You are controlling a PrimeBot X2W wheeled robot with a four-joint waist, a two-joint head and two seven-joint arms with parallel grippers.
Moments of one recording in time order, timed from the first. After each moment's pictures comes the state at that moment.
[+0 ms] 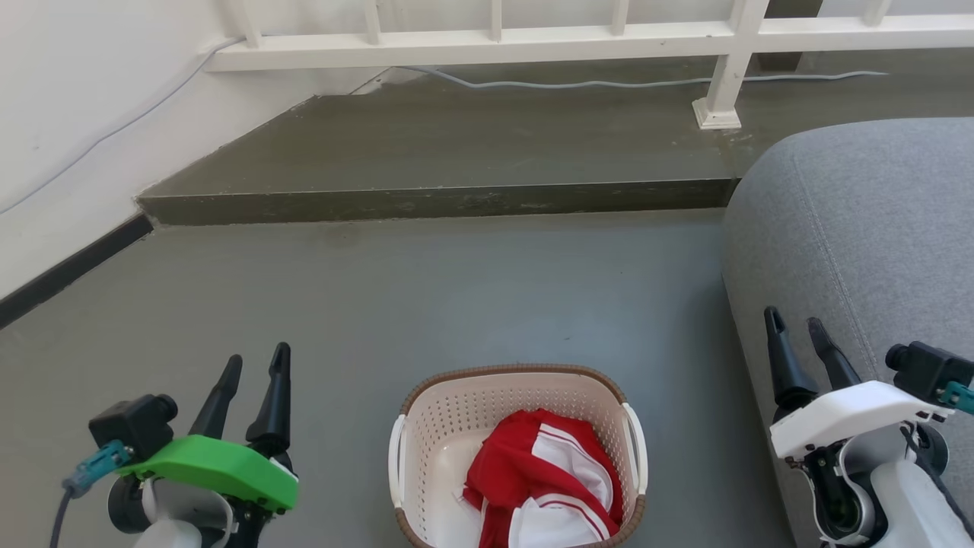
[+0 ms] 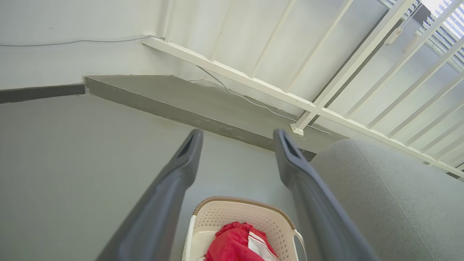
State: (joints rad) left arm -0.06 0.15 -0.22 0.18 -0.76 -0.05 -0.12; right arm -0.03 -0.15 0.14 0.23 0.65 -0.01 -0.12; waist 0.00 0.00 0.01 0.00
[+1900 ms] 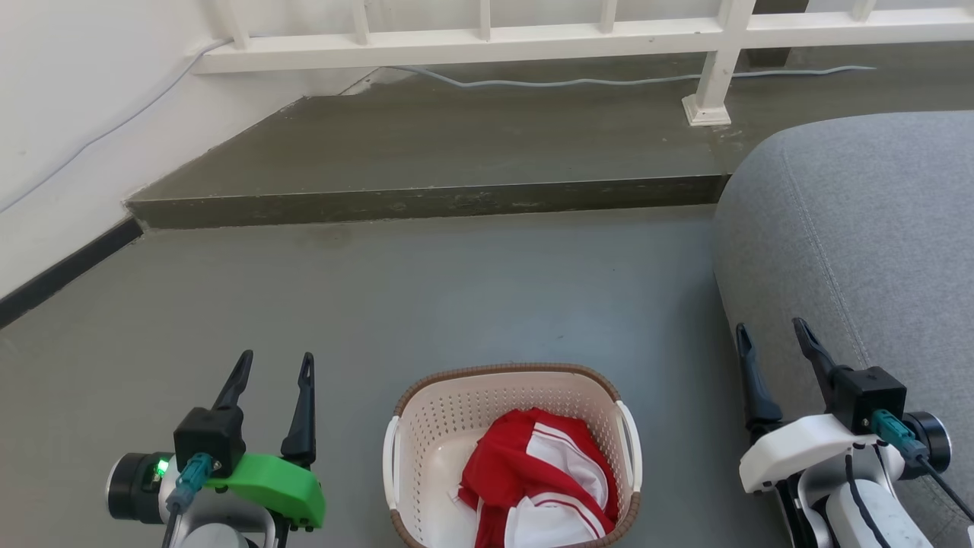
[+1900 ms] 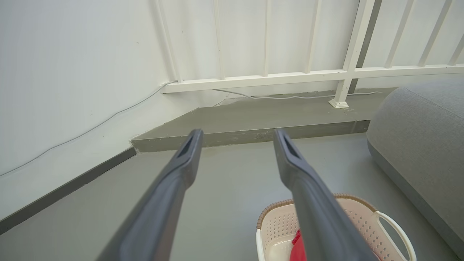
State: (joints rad) left arm -0.08 0.14 -0.30 0.25 -0.29 0.05 -0.25; right arm 0.00 -0.13 0.19 0.23 0.17 -0.08 -0.25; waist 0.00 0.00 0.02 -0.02
